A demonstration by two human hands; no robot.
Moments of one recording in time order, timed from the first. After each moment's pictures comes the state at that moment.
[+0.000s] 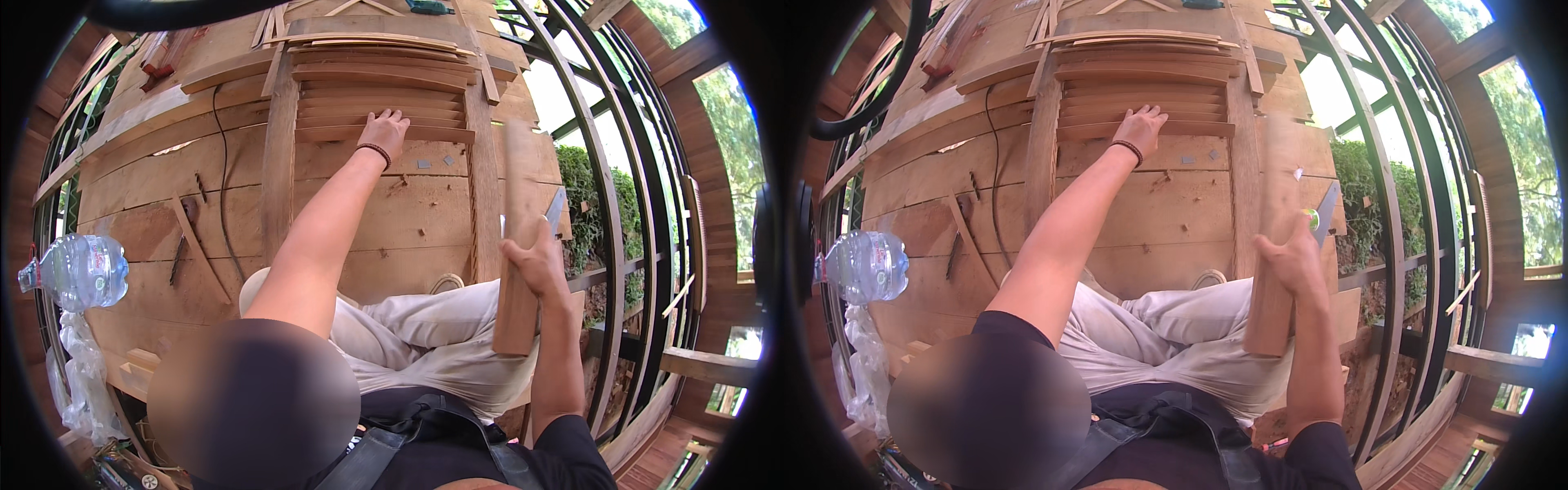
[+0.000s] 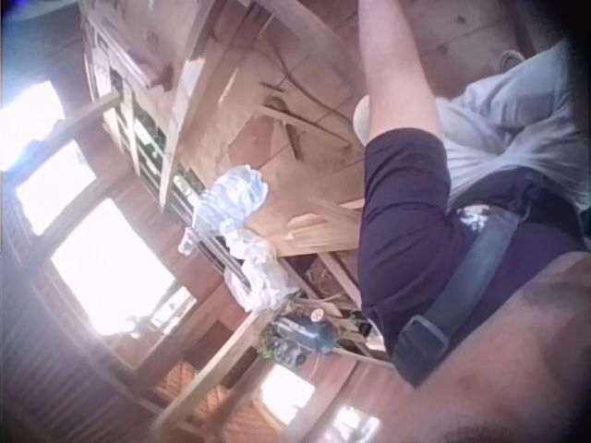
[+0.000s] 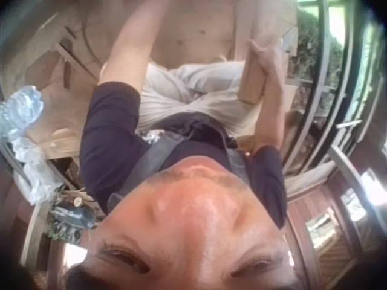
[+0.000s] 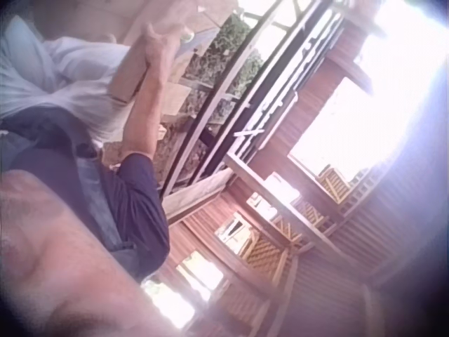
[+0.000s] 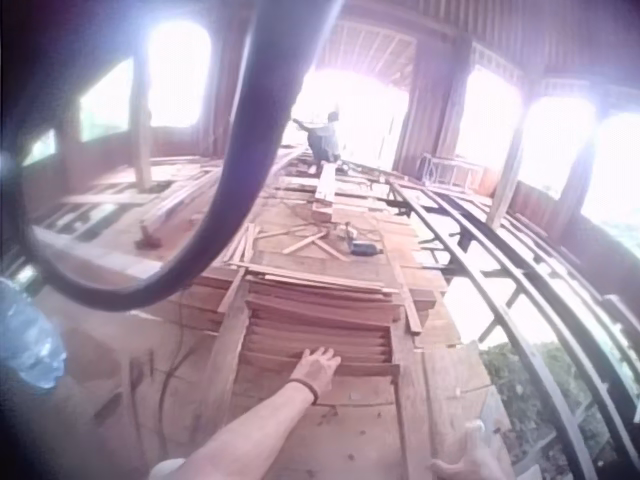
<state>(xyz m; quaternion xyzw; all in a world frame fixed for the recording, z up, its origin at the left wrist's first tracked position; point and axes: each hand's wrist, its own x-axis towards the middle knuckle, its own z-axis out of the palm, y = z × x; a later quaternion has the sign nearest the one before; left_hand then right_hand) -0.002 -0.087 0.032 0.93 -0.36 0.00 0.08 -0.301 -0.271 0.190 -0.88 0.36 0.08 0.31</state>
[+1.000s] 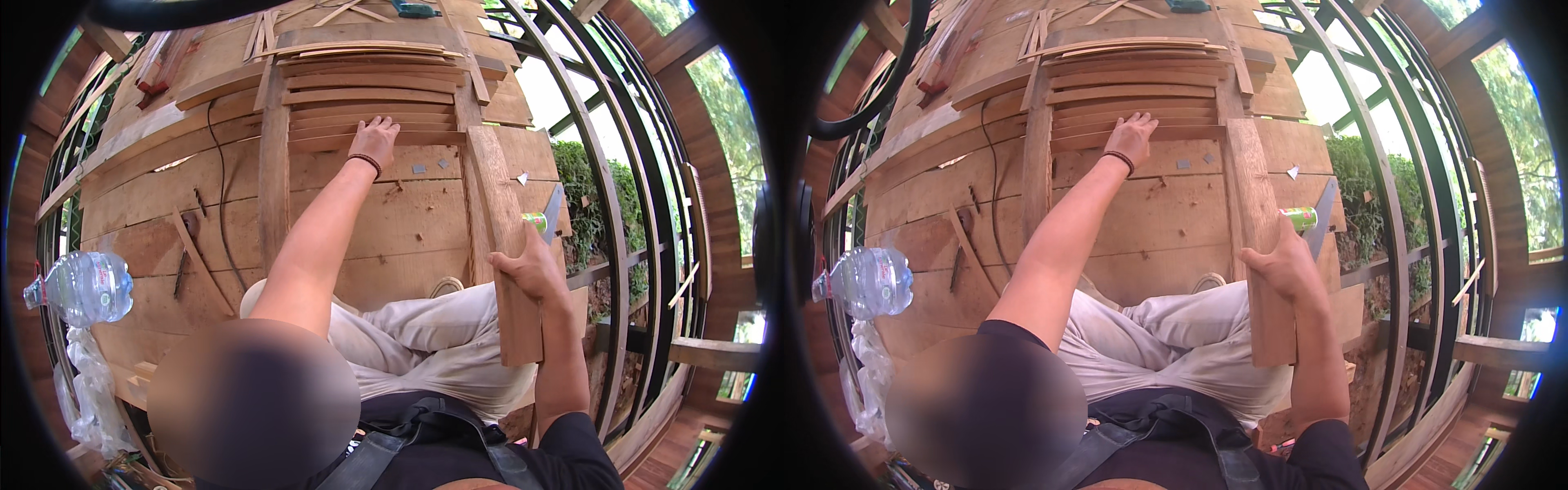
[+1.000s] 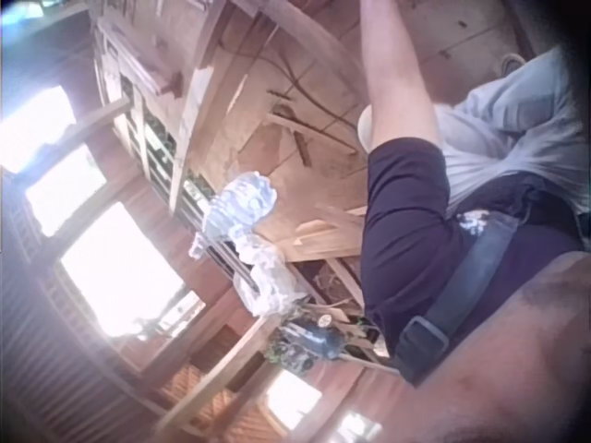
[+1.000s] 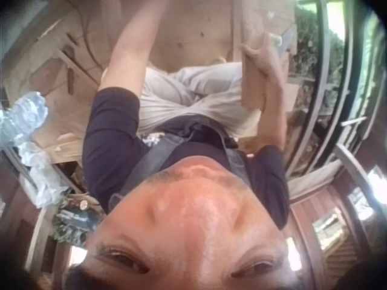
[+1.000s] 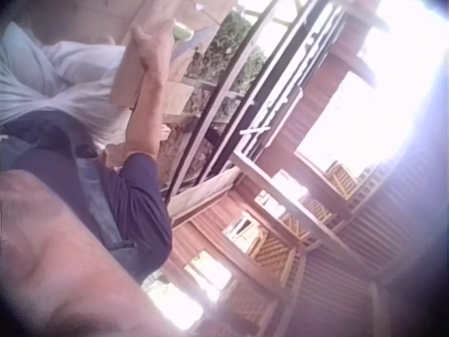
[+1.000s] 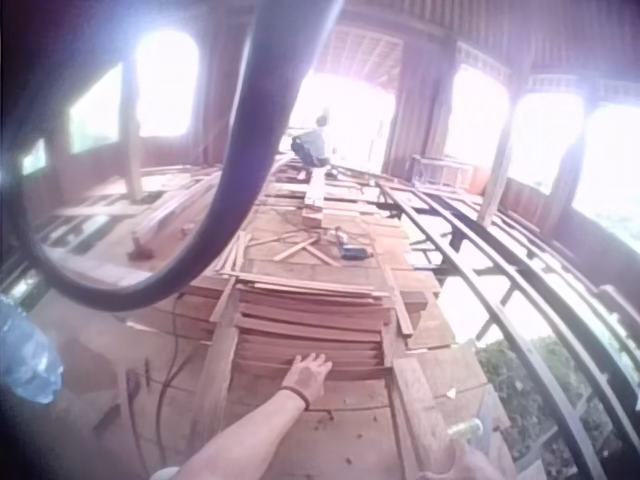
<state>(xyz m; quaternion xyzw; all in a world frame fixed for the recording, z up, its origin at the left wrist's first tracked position) 0.000 -0.090 0.021 0.93 -0.35 0.03 0.09 -0.312 -0.277 0.184 -0.90 0.30 0.07 0.31</state>
